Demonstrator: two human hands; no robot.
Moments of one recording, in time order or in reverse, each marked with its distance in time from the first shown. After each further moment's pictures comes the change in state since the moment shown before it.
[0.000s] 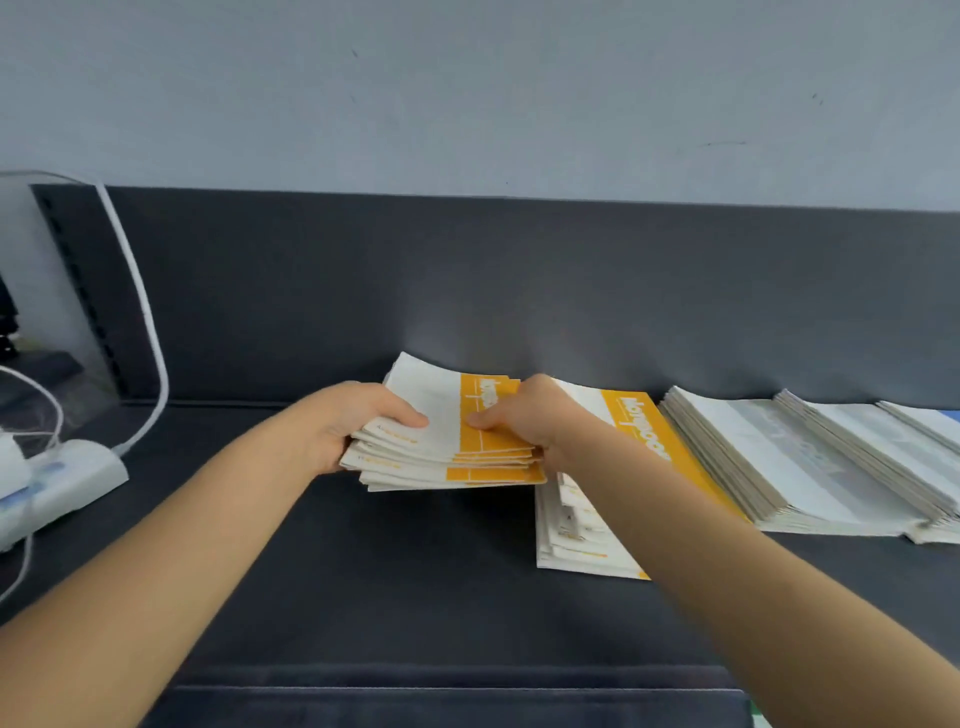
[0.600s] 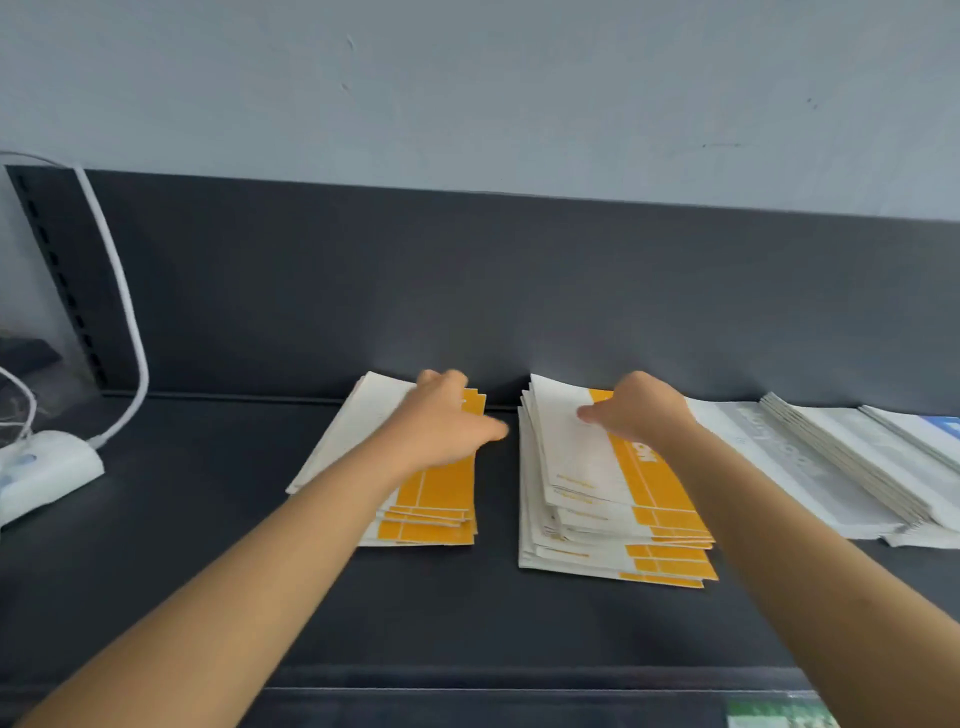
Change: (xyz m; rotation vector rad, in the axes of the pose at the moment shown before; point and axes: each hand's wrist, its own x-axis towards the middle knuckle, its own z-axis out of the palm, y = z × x) left_hand 0.005 0.005 0.077 0.676 0.182 0.330; right_hand 0.024 0.046 -0.087 -0.694 0.360 0.009
